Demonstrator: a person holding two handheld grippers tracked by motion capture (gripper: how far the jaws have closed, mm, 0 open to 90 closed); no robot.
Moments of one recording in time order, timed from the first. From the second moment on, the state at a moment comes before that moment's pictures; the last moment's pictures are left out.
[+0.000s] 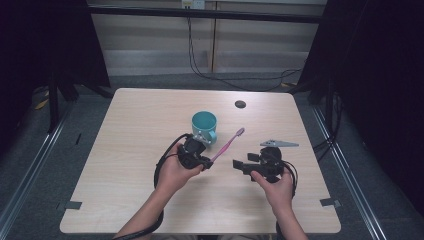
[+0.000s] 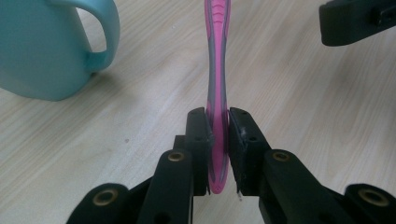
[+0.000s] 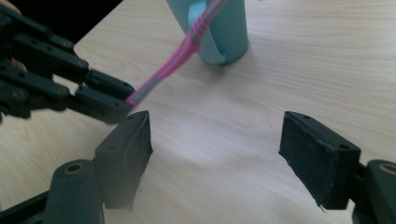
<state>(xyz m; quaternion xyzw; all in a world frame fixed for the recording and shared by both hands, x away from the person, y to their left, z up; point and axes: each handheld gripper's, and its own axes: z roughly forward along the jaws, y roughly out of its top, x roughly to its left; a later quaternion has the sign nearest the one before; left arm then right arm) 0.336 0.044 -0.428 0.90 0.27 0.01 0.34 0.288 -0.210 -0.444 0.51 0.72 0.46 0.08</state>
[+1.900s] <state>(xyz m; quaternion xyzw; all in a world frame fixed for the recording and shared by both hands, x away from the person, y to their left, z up) 0.321 0.047 -0.421 0.88 0.27 0.02 0.39 0.320 -0.187 -0.415 0.54 0.65 0.53 0.07</state>
